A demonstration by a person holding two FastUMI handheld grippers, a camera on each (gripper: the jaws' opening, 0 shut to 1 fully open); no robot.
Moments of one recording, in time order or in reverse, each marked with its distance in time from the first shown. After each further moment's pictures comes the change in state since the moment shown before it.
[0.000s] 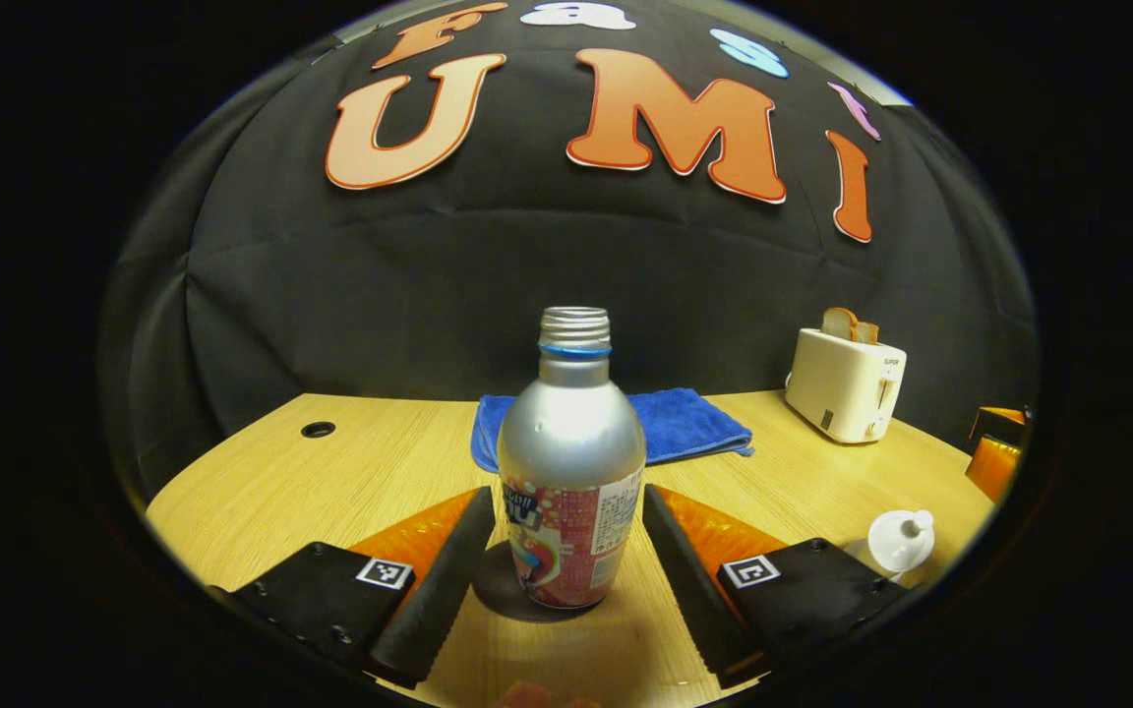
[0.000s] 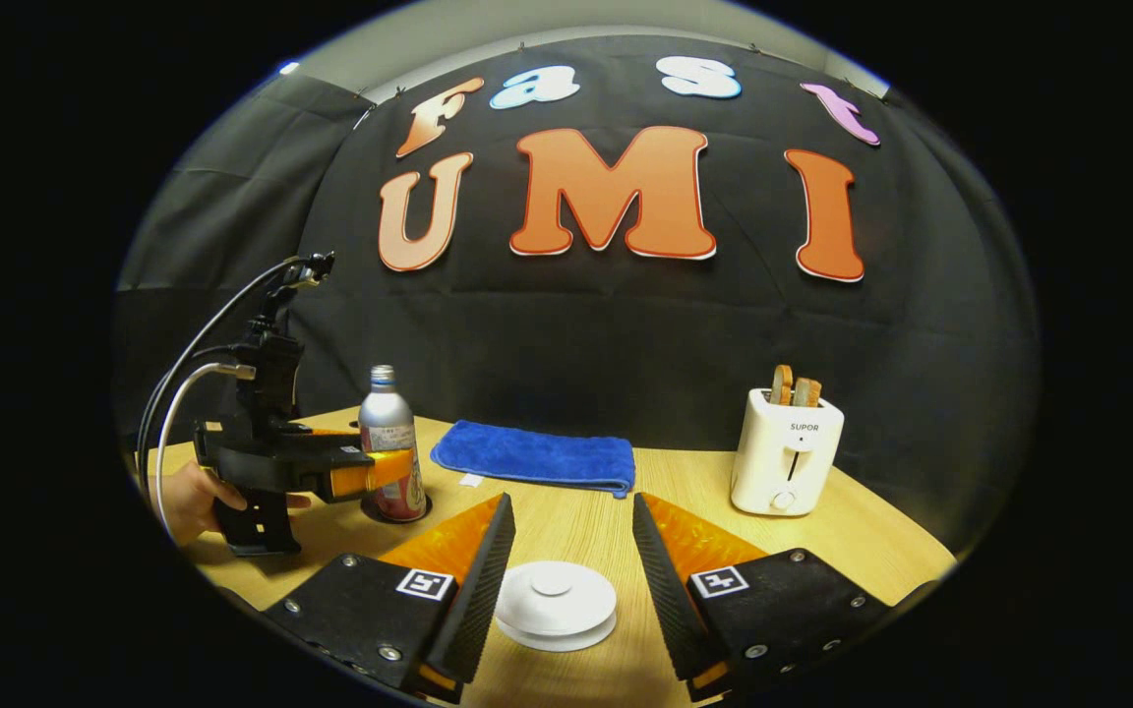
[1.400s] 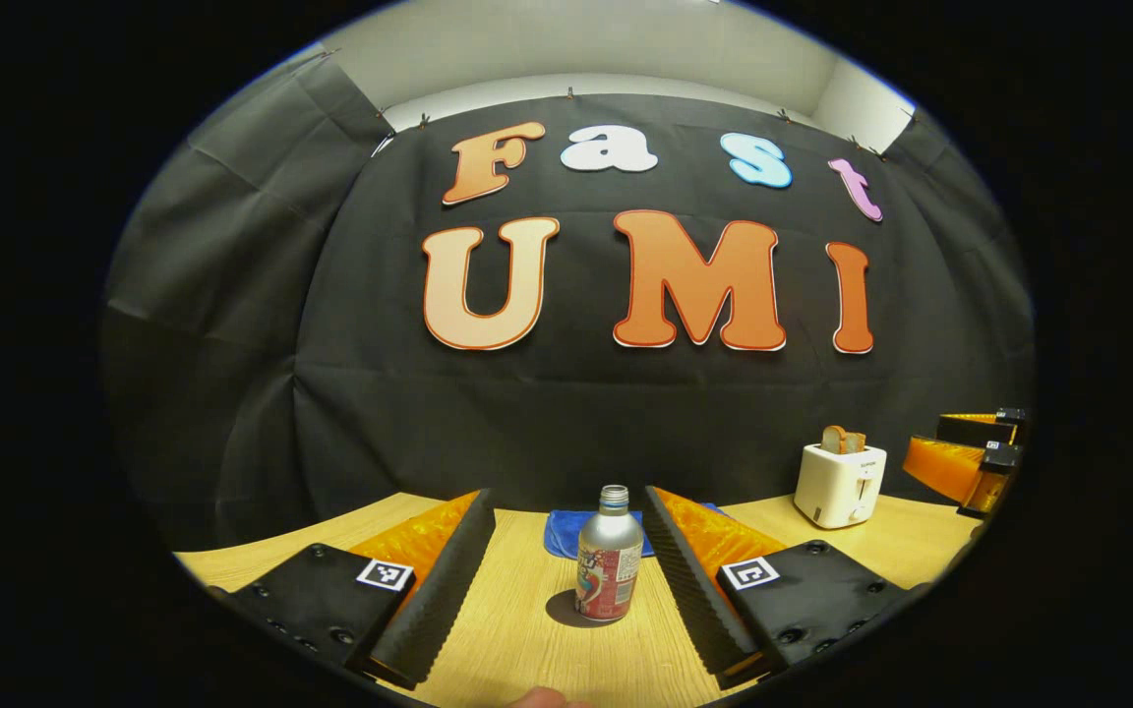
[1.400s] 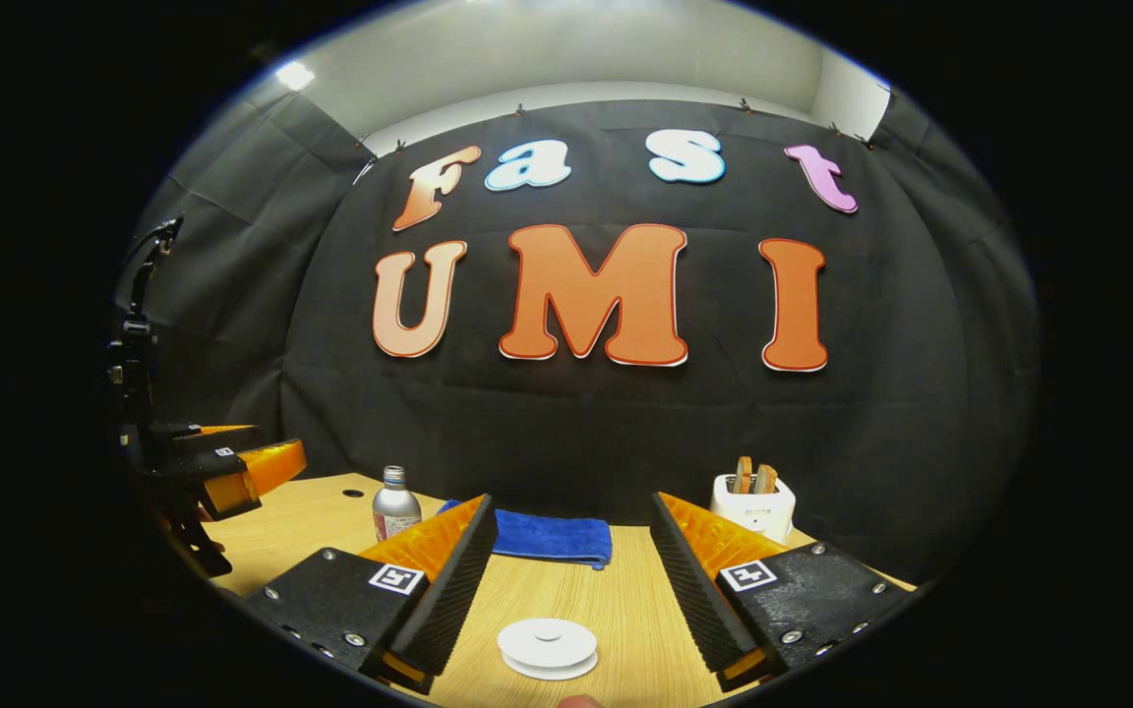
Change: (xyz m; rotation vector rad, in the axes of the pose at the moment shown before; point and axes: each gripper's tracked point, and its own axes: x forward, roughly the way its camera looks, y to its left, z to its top) left arm -0.158 0.016 0.106 0.028 -0.393 0.180; right arm -0.043 -0.009 0.087 -0.006 -0.214 -0.066
